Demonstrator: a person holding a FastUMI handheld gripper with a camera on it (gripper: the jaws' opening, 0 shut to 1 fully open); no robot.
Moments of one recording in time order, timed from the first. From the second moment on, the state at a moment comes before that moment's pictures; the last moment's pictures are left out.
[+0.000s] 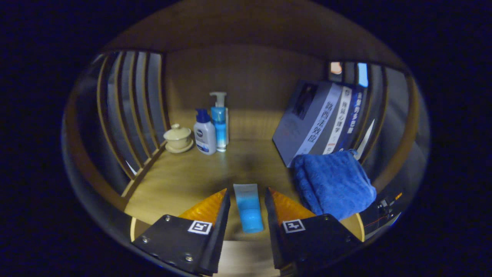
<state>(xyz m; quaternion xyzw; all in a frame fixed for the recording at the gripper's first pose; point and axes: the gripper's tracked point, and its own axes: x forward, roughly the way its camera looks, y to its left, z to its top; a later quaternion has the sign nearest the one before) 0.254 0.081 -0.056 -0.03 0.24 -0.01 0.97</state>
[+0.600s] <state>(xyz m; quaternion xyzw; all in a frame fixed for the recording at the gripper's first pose) 0.073 0.070 -0.046 -0.01 0.12 -0.01 0.99</state>
